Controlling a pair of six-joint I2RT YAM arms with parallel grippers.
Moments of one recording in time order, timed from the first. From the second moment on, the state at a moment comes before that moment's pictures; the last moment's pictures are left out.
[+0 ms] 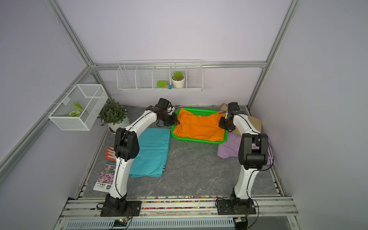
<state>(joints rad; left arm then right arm) -0.48 2.29 2.04 -0.79 0.48 -0.53 -0.03 1.95 1.57 -0.79 -0.18 0.28</state>
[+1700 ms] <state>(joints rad) -0.50 1.93 1.90 -0.96 0.29 -0.52 0.08 1.94 1.68 -0.96 0.00 0.24</state>
